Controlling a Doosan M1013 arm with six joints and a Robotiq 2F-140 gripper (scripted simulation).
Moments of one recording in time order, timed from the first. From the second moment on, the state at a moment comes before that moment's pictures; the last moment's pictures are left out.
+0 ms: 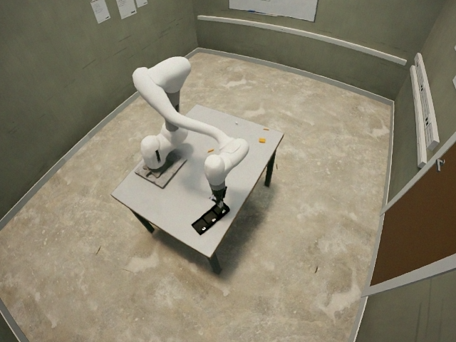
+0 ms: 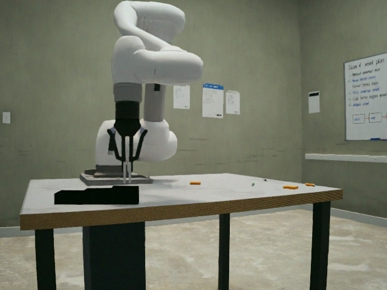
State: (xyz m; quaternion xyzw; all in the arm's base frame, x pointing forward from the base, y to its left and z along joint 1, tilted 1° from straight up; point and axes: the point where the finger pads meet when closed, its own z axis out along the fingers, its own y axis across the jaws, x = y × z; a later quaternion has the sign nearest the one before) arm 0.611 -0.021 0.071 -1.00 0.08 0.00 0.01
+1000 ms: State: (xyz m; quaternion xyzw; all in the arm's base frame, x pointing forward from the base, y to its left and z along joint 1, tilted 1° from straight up) arm 0.611 -0.021 0.027 -1.00 0.08 0.00 0.01
